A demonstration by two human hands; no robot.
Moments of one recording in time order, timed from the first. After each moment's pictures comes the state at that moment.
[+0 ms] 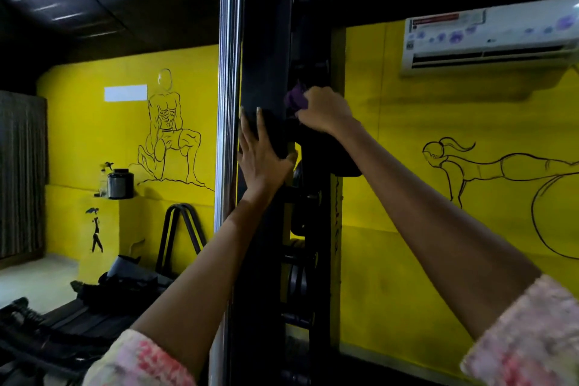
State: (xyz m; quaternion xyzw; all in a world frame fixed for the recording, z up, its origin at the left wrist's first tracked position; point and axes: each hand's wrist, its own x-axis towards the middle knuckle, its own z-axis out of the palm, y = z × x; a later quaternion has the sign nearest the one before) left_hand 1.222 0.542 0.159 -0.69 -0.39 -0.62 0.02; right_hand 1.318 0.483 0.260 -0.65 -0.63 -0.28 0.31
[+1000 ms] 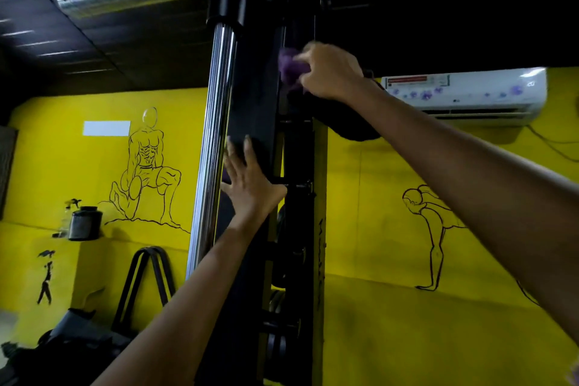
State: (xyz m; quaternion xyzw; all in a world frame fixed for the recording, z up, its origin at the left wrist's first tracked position) left_hand 1.232 0.544 0.205 -0.67 -0.39 -0.63 -0.03; right_hand 1.319 0.443 0.386 -0.58 -0.62 -0.45 0.28
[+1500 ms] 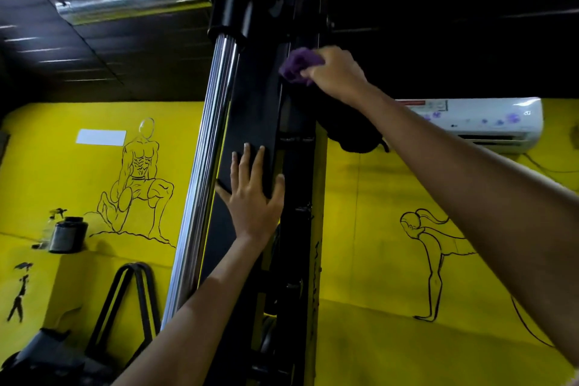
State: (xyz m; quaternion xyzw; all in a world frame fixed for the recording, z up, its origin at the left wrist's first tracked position) left_hand 1.254 0.576 0.206 -0.59 -0.23 -0.77 0.05; right_hand 1.327 0.458 0.410 -0.54 -0.63 -0.33 0.44
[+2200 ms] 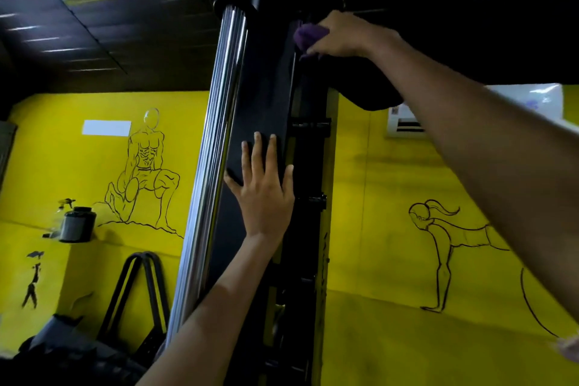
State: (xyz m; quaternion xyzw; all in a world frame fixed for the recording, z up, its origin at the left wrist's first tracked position) left_hand 1.261 0.591 0.203 -0.57 -0.29 -0.74 0.17; right_hand 1.318 0.476 0.462 -0.63 -0.61 -0.39 0.27
